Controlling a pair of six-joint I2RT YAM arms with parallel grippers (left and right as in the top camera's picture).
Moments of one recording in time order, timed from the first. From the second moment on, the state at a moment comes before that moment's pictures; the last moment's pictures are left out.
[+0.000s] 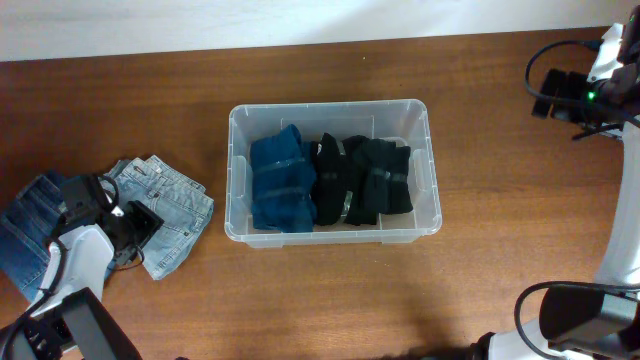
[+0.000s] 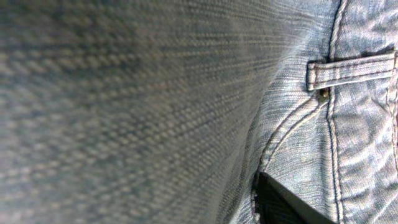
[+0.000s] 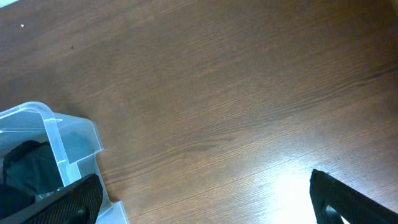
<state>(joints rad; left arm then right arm) 0.41 1.60 0.87 -0.52 0.13 -0.44 -0.34 1.70 1.98 -1.35 -0.01 0.05</state>
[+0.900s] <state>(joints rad) 0.41 1.53 1.00 -0.56 0.35 -0.44 -0.34 1.70 1.98 -1.35 -0.01 0.05</state>
